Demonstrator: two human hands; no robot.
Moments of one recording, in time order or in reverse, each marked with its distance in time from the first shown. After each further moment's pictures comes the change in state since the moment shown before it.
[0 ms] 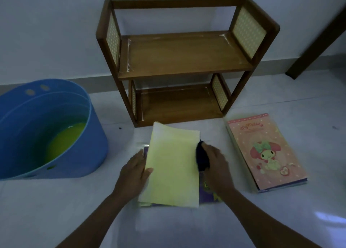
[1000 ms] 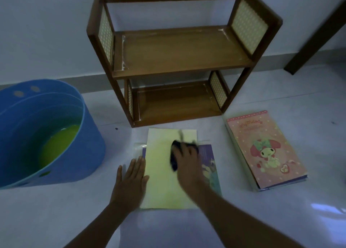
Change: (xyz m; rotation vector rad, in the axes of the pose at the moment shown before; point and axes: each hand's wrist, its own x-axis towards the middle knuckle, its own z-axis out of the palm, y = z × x) left_hand -0.014 -0.013 0.025 0.467 0.034 0.042; right_hand 0.016 -0.067 0.053 -0.262 -0.039 -0.096
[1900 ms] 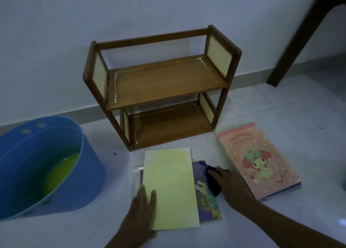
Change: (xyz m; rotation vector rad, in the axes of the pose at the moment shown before) left_hand -0.015 0.030 -0.003 0.107 -0.304 0.117; right_hand -0.041 0.148 -0.047 -0.106 -0.182 -0.056
